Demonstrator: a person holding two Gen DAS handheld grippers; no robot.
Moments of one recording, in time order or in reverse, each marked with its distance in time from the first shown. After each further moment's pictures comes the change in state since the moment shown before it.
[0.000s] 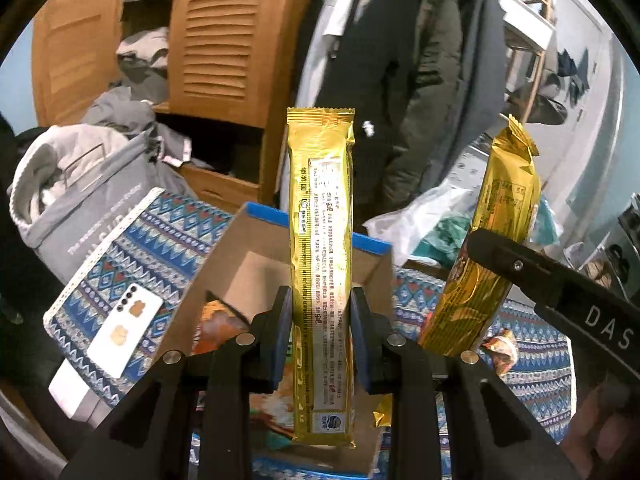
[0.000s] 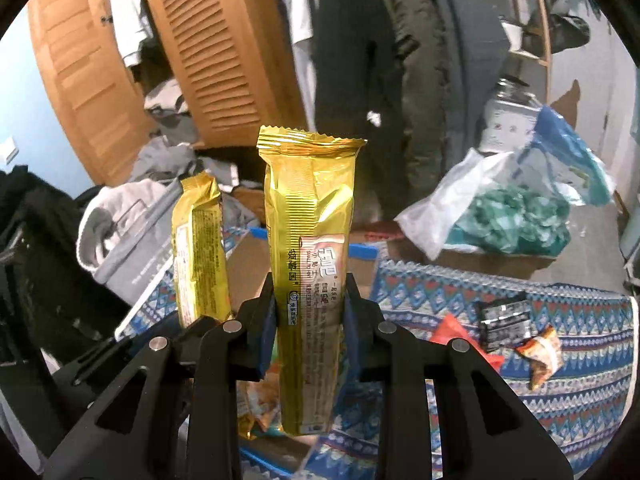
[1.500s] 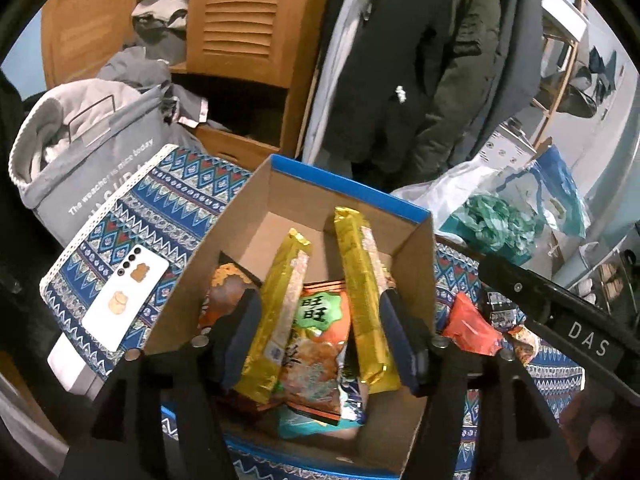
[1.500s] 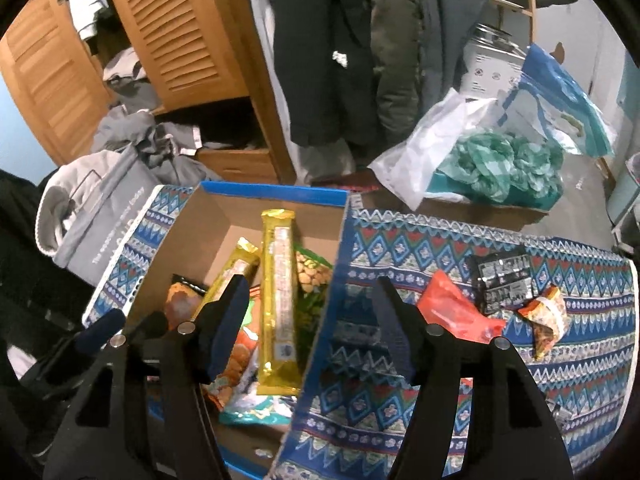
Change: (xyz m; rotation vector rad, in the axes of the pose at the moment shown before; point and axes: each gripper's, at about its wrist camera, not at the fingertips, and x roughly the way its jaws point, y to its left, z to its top) left arm 0.036 0.013 -0.019 -0.042 0.101 0.041; right arm 0.045 -0.030 -0.026 0.069 0.133 -0.098
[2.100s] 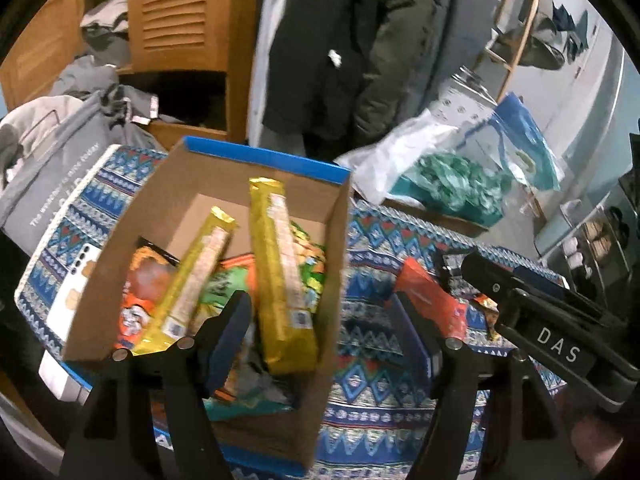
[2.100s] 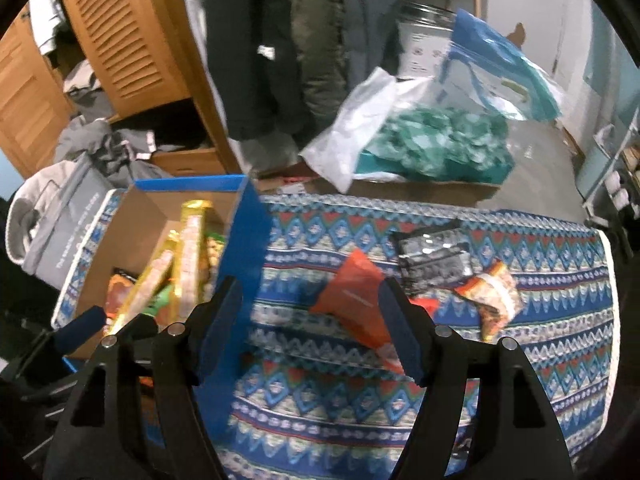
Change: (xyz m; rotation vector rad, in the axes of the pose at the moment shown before) left arm 0.015 -0.083 -0.019 0.109 0.090 -0.069; right arm -0.013 -0.082 -0.020 0.074 0.018 -0.115
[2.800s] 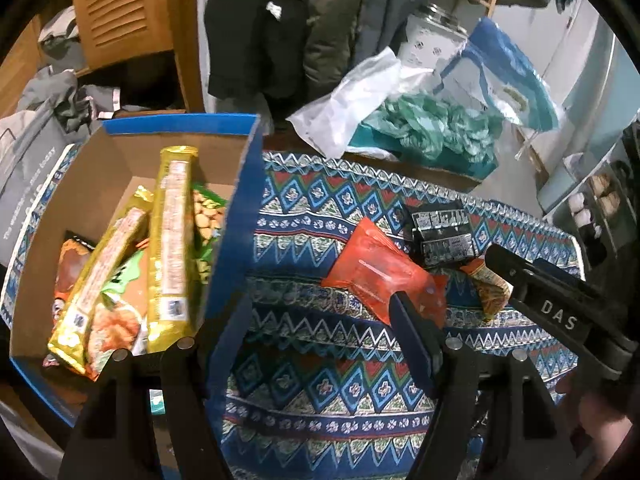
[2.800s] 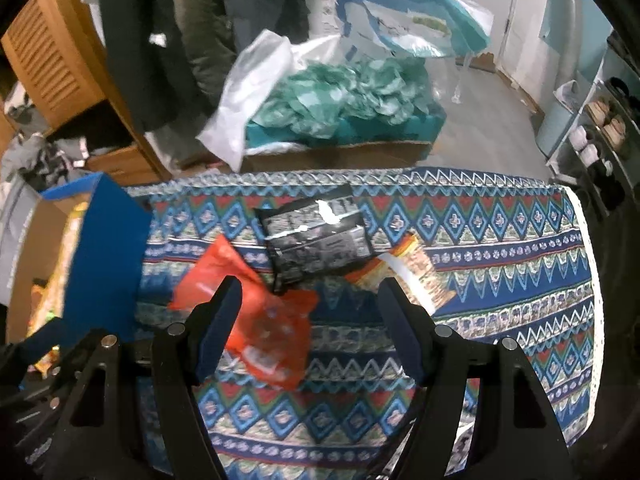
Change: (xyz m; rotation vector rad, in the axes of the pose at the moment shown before) left arm 0.064 -0.082 -0.015 0.094 0.119 0.031; right arm 0.045 -0.114 -0.012 0.104 0.080 -0.128
